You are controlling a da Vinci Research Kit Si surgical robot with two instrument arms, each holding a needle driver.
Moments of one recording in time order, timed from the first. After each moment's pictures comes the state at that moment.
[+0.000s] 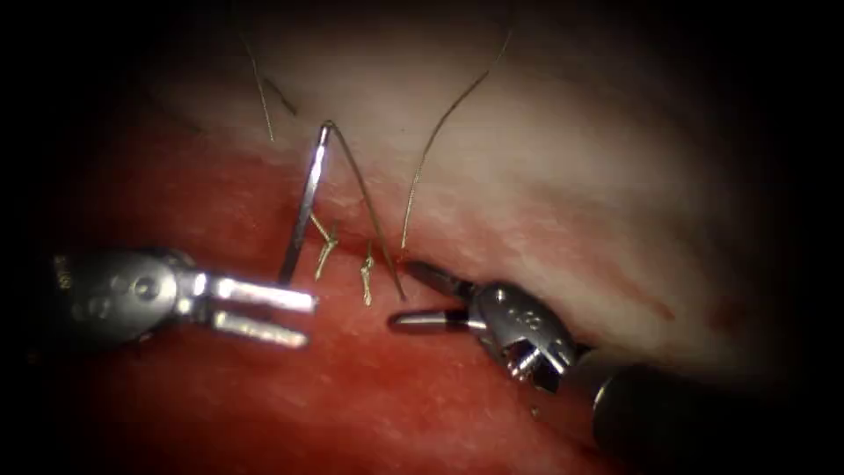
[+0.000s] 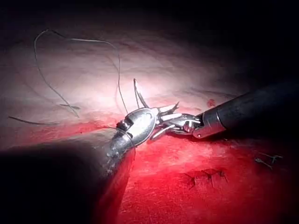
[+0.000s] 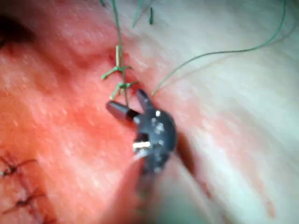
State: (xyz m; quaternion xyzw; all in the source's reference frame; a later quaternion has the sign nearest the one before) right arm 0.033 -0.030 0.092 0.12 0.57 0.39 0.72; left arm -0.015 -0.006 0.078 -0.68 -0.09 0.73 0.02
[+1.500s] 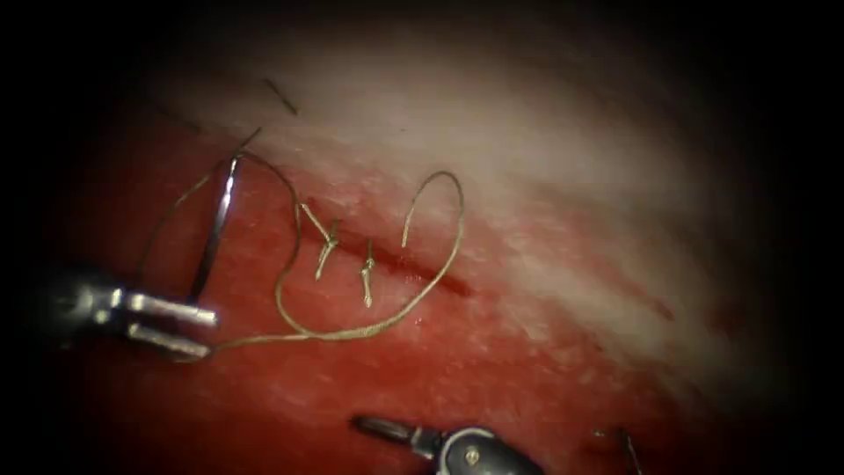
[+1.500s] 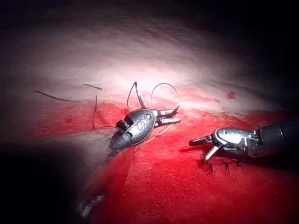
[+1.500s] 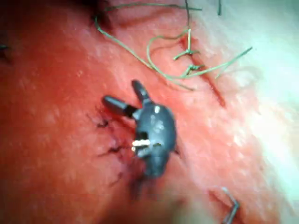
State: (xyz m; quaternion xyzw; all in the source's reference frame) right arm 0.034 -0.039 0.080 0.17 0.62 0.31 0.70; left arm -0.008 -0.008 0.080 -0.64 -0.13 0.75 0.07
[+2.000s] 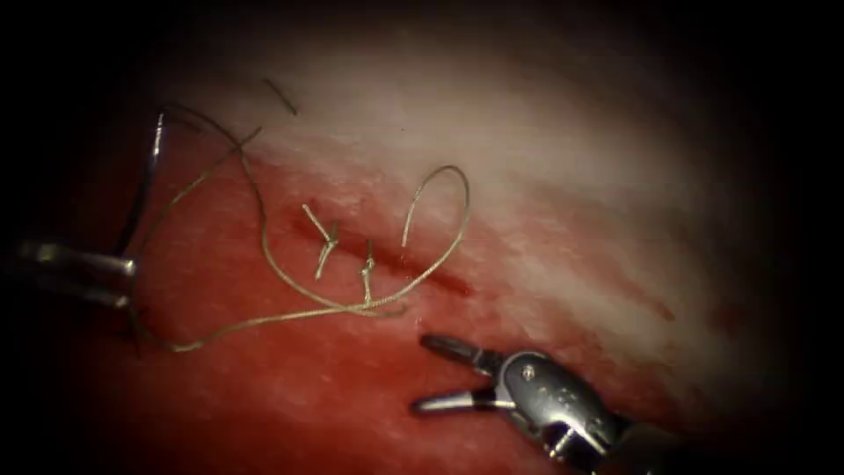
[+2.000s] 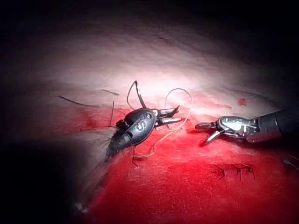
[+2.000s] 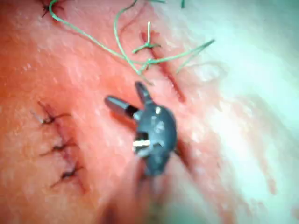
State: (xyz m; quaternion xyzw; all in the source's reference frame) right arm 0.031 -0.033 0.087 0.12 0.60 0.33 0.72; left arm -0.004 -0.006 0.078 -0.65 -0.10 0.75 0.09
